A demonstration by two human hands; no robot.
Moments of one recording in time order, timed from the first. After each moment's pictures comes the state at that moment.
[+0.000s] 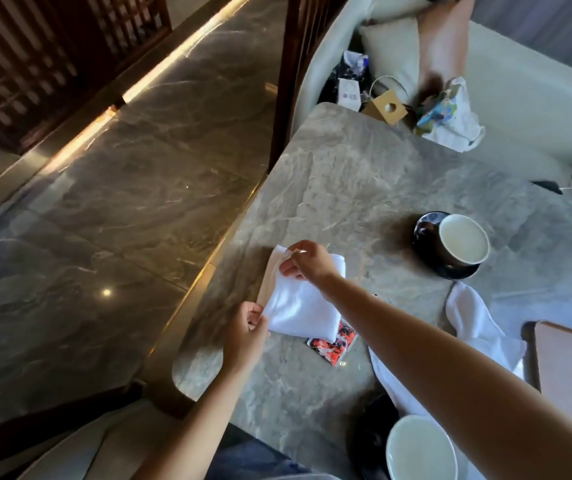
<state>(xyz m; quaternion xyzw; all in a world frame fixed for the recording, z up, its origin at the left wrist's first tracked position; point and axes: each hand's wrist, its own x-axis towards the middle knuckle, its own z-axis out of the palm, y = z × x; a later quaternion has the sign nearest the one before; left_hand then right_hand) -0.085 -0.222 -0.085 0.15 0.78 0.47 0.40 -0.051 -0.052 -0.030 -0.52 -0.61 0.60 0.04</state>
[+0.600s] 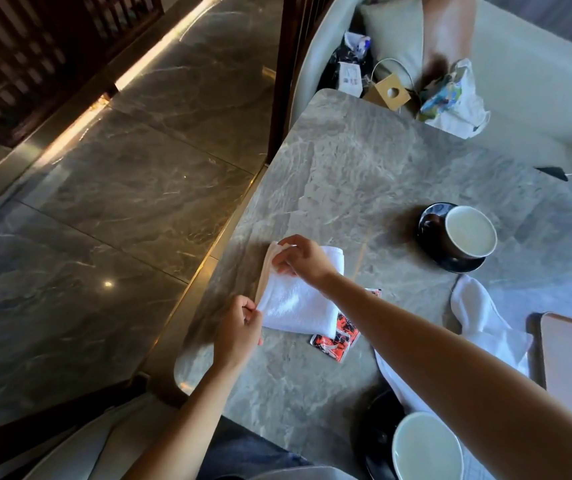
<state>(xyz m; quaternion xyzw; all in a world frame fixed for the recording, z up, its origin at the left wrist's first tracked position) -0.105 -0.224 -0.082 0.18 0.81 0.40 0.40 -0.058 -0.055 -0.038 -0.48 -0.64 0.60 0.04</state>
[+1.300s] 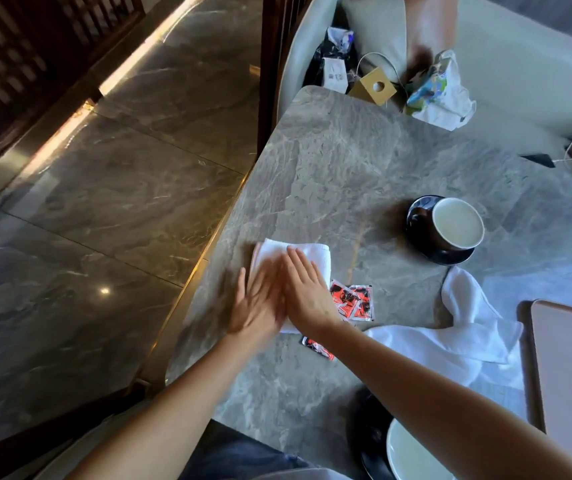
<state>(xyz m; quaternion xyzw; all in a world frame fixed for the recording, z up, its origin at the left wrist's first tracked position) -0.100 -0.174 -0.093 0.61 0.77 0.00 0.17 0.001 -0.092 -0.071 -0.35 -0.90 0.25 -0.03</state>
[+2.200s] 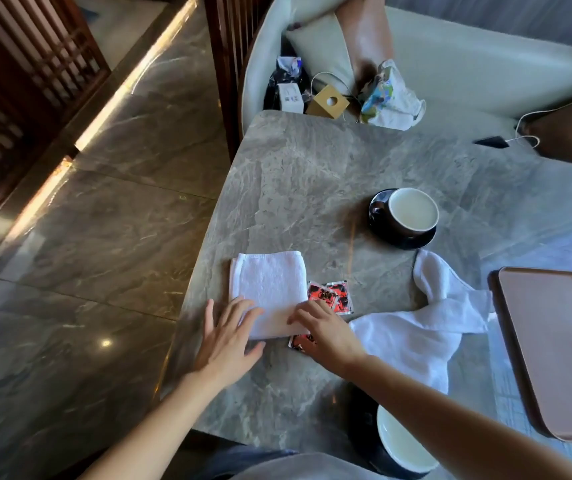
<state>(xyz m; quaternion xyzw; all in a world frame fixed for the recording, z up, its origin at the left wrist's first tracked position) -0.109 -0.219 -0.077 0.65 0.74 0.09 0.11 0.082 -0.115 -0.061 -0.35 -0.90 0.27 0.02</state>
